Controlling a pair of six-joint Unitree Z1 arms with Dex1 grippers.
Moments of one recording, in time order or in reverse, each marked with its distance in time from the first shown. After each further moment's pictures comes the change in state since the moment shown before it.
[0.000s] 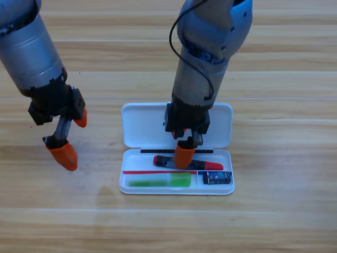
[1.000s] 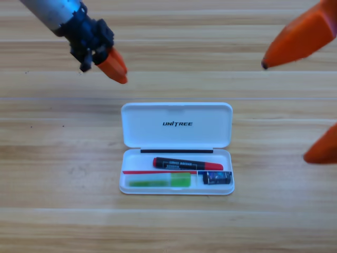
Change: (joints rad) arm 0 0.209 0.196 -0.337 -0.086 -0.344 0.082; arm 1 0.017 -0.962 0.592 -0.203 0.435 0.242
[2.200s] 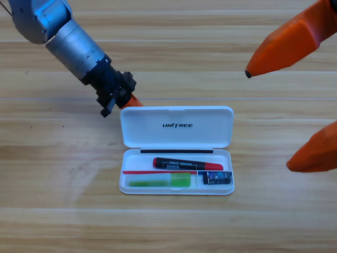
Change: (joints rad) arm 0 0.004 0.211 0.053 -0.015 -0.274 0.076; arm 1 0.016 0.010 0.029 -0.058 0.038 0.035
